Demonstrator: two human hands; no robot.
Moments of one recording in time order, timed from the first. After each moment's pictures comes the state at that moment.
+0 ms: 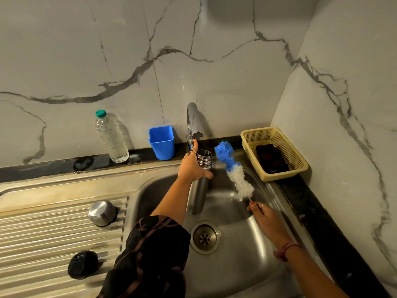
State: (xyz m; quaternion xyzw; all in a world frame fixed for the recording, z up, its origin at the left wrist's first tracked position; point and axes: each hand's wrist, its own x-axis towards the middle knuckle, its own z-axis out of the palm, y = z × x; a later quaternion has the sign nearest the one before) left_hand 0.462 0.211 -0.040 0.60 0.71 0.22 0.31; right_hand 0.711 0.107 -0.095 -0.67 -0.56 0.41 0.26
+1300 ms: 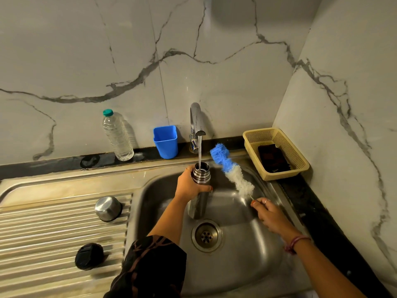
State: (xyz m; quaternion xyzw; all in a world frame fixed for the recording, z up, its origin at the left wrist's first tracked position) left_hand 0.457 0.150 -0.067 0.50 0.68 0.36 0.40; right_hand 0.724 0.109 -0.073 -0.65 -0.57 0.45 0.21
